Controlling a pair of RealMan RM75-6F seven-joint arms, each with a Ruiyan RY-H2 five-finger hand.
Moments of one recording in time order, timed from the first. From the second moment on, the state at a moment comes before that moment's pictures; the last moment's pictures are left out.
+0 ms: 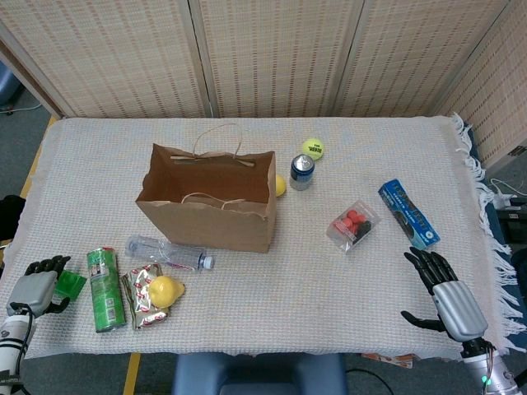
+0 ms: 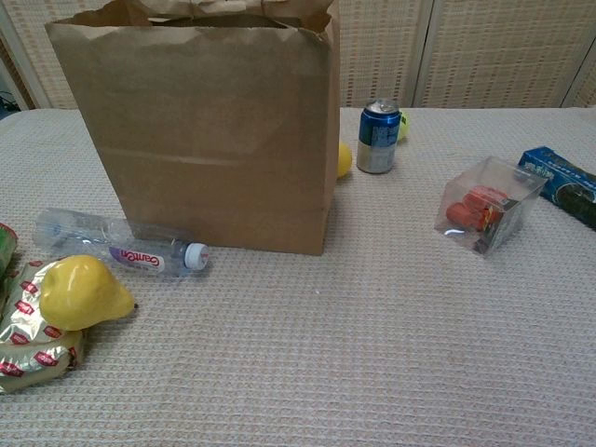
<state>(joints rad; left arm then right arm) -0.35 -1.11 -0.02 -1.60 0.95 0.97 0.33 0.10 -1.14 -0.06 -1.63 -1.68 1.45 0.19</state>
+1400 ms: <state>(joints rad) -0.35 -1.27 -0.07 -1.36 1.02 1.08 0.30 0.11 -1.13 -0.06 -1.64 -1.66 1.44 0.19</state>
